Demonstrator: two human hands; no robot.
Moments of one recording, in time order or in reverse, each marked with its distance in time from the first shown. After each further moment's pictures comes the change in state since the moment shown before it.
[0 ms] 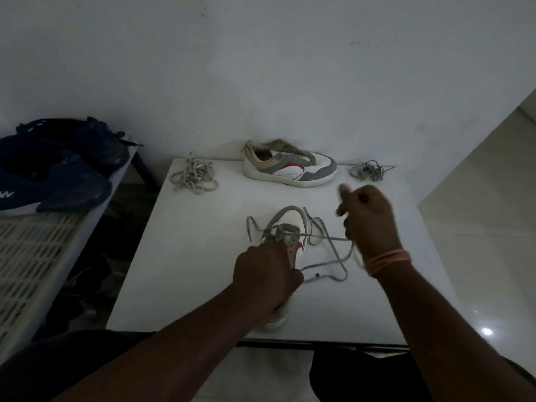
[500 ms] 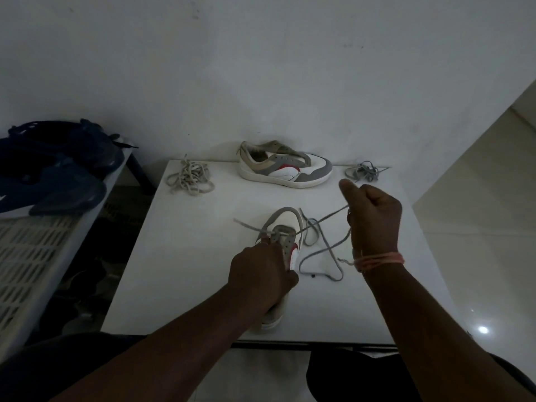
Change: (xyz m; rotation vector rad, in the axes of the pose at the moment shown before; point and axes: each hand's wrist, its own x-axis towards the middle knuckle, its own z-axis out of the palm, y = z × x) left_hand 0.005 -0.002 0.003 -0.017 -0.011 0.016; right_hand -0.012 -0.015 0.002 0.207 0.185 -0.169
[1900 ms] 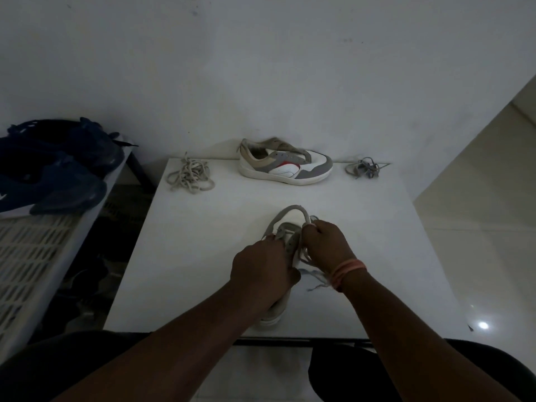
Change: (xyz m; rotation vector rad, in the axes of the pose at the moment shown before) left_hand -0.002 0.003 -0.008 -0.066 -0.016 0.014; right_hand -0.025 0.067 0.025 -0.594 -0.473 0.263
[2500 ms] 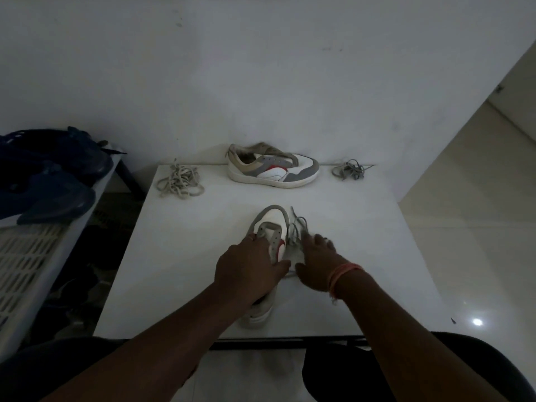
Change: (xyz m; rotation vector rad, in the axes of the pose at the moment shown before) left_hand -0.003 0.000 -0.006 0.054 0.041 -0.054; right_hand -0.002 0.044 -0.007 -0.690 -0.320 0.010
